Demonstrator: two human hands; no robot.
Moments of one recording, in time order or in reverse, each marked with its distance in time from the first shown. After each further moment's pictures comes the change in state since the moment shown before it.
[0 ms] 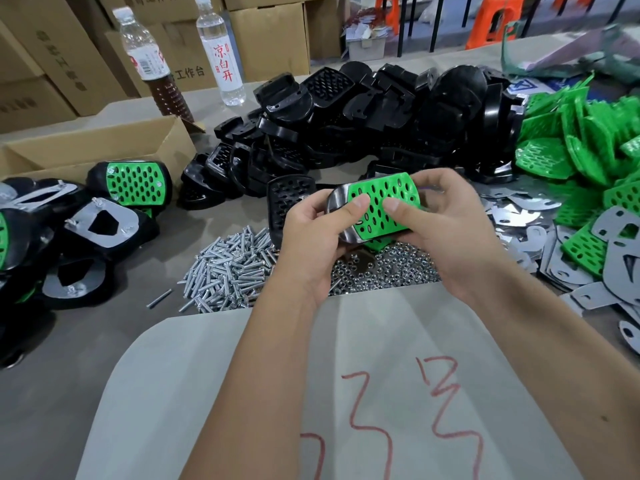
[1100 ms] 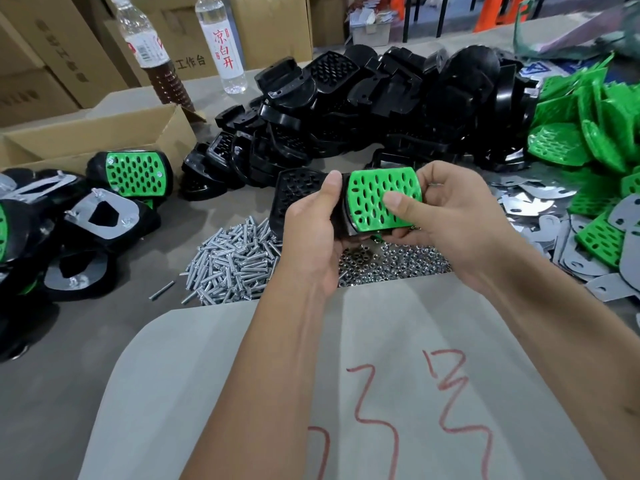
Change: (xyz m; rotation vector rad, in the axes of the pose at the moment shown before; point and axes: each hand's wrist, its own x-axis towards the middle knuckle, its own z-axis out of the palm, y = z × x) left_hand 0.000 -0.004 0.003 -0.076 0.107 -0.019; right_hand -0.006 -0.012 -0.001 -0.034 -0.121 0.029
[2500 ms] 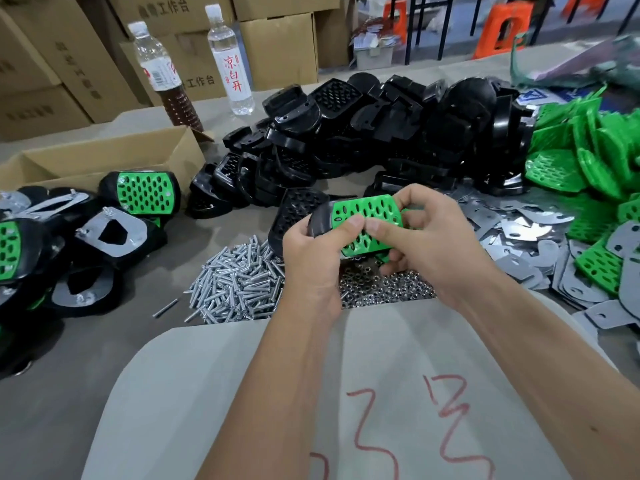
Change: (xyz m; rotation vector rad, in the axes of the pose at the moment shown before) left_hand -0.002 -0.006 0.000 -0.070 0.086 0.079; right_hand 0.011 0.011 0.016 -0.018 0.004 -0.029
